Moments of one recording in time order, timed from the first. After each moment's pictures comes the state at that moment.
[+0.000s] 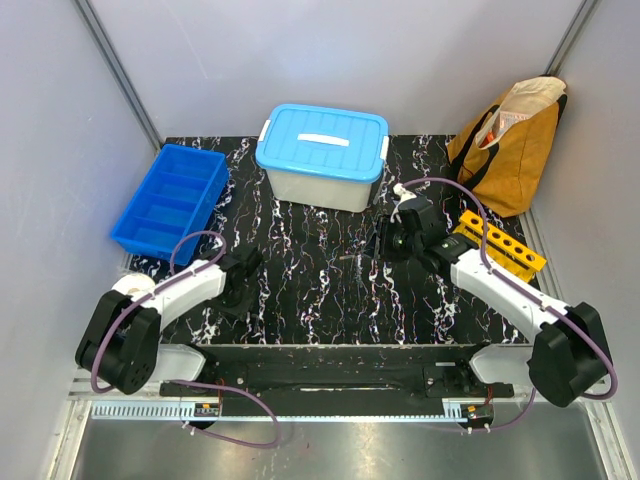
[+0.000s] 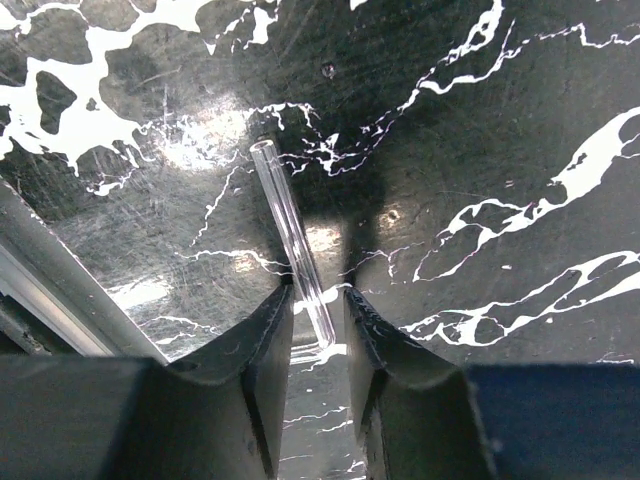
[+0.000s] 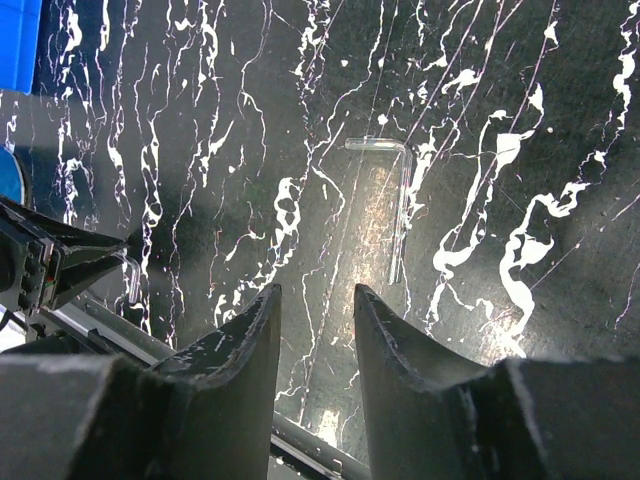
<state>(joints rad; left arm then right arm) -0.47 1.31 0.65 -0.92 -0.23 -1.71 0.55 1.27 0.88 -0.31 -0.15 0.57</state>
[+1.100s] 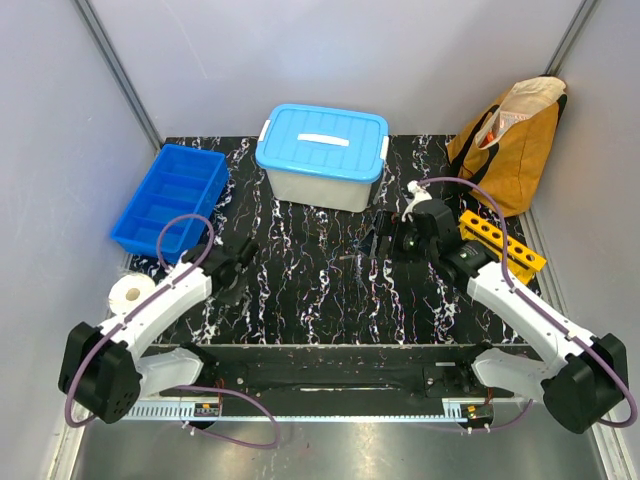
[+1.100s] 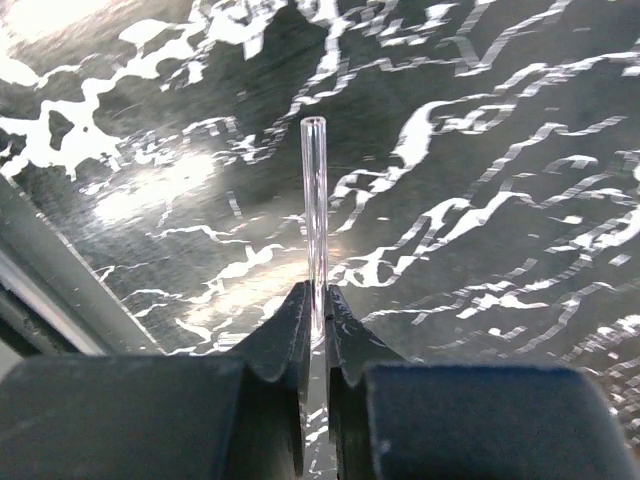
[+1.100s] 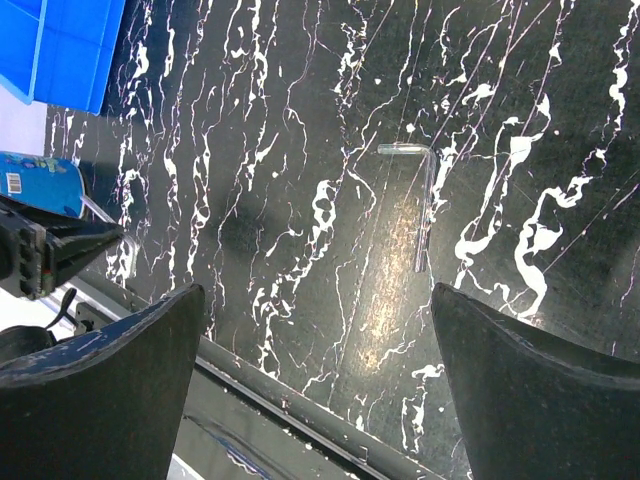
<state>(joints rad) -0.50 1.16 0.75 -1.05 -0.35 -1.74 0.55 1.11 0.88 -0.36 -0.15 0.61</state>
